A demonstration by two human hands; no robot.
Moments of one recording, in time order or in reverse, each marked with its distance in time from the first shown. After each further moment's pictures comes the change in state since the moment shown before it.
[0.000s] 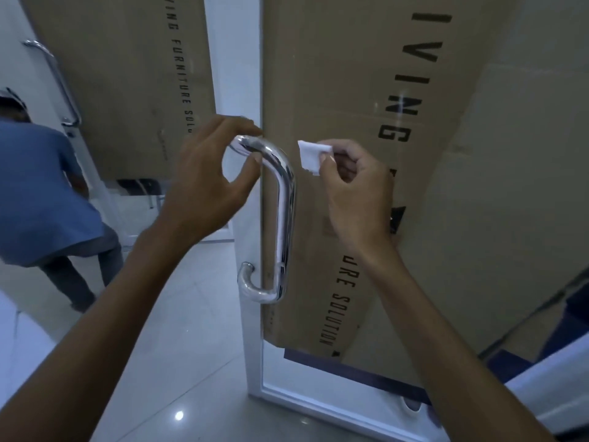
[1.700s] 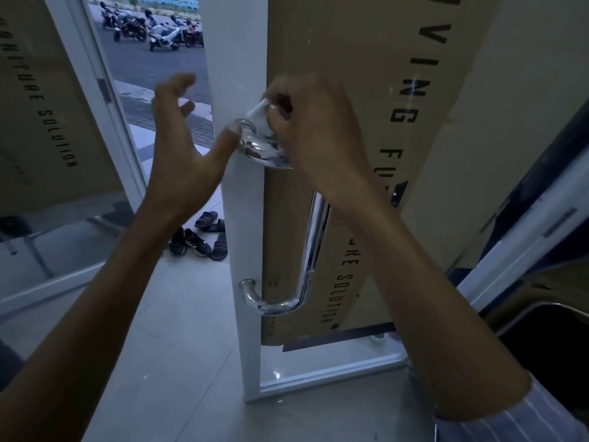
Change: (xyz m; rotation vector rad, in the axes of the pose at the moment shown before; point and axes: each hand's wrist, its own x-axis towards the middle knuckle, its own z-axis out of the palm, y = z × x) left_hand 0.064 -0.136 0.016 -0.596 -0.175 -0.101; right_hand 0.063 -0.052 0.130 -0.834 0.050 -0.157
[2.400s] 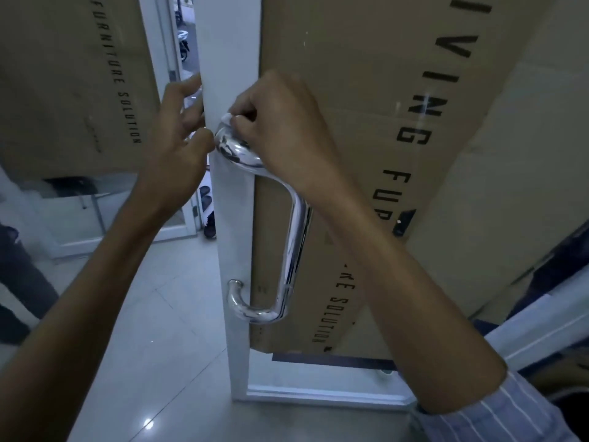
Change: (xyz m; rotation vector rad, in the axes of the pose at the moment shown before) left_hand -0.016 0.033 0.019 -0.121 0.090 -0.106; right_hand 0.016 0.018 0.005 0.166 -0.224 -0.260
